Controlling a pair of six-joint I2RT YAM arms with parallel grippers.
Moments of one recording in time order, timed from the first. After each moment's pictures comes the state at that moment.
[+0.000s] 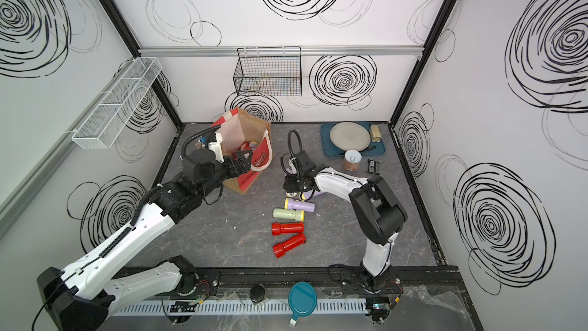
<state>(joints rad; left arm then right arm) -0.55 1.06 0.99 -0.30 -0.16 -0.65 0.64 1.75 1.10 -0.30 -0.20 0.41</state>
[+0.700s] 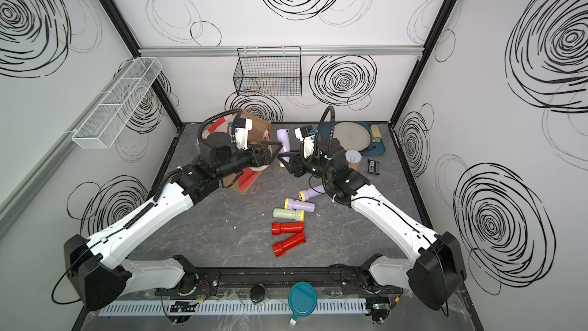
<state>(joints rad) -0.61 1.29 1.18 -0.15 0.22 -0.66 0.65 1.26 1.03 -0.01 -0.36 0.34</state>
